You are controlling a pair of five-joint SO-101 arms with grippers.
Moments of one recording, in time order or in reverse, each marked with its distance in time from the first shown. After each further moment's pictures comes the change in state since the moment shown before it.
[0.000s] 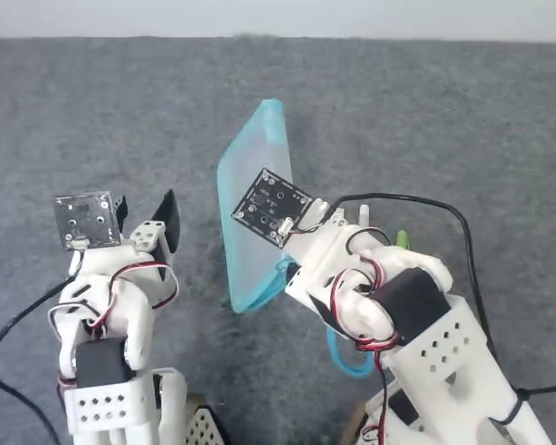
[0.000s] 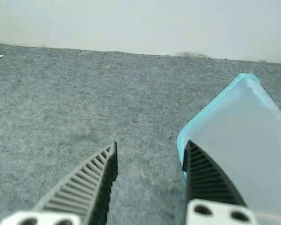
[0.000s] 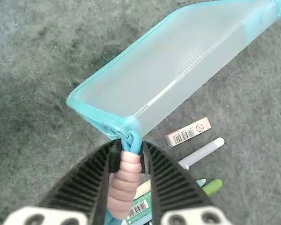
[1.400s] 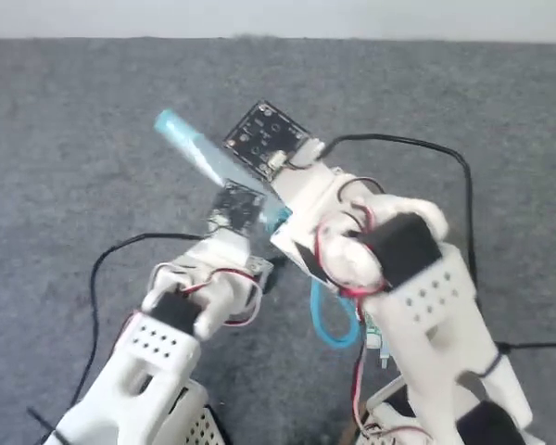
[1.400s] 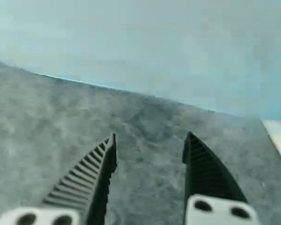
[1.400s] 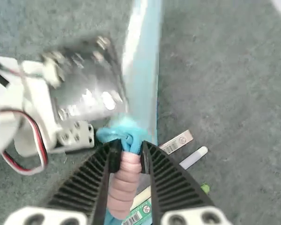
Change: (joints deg) left arm 32.0 31.2 4.0 -10.6 -2.4; right arm 2.4 18.6 -26.2 7.1 -3.9
